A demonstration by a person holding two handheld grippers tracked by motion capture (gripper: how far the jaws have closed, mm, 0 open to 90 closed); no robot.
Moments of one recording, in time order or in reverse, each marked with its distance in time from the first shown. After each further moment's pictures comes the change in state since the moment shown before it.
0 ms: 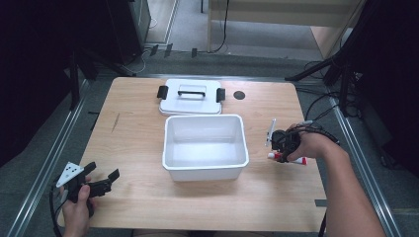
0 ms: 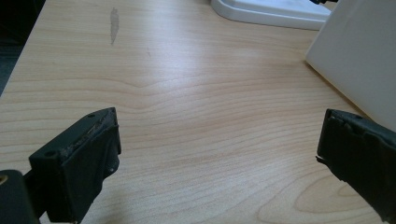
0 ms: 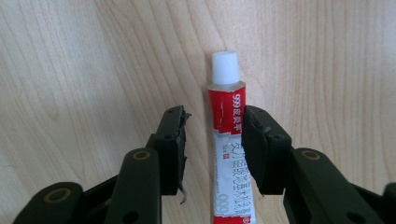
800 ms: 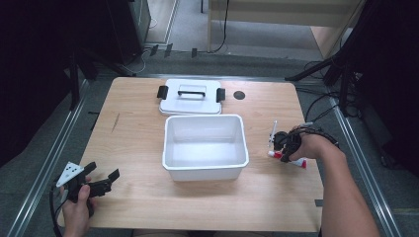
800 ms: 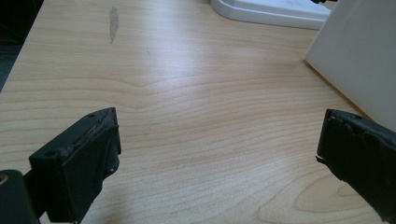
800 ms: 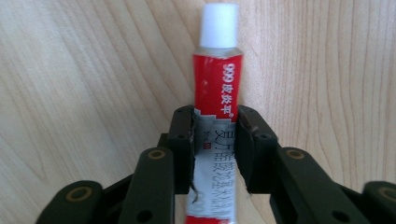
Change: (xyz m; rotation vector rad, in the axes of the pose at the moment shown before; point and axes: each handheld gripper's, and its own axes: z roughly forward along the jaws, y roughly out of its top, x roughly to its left) left arm 0.000 0.000 0.000 0.004 -0.003 -0.002; right arm -0.011 -0.010 0.023 0.063 0.002 0.045
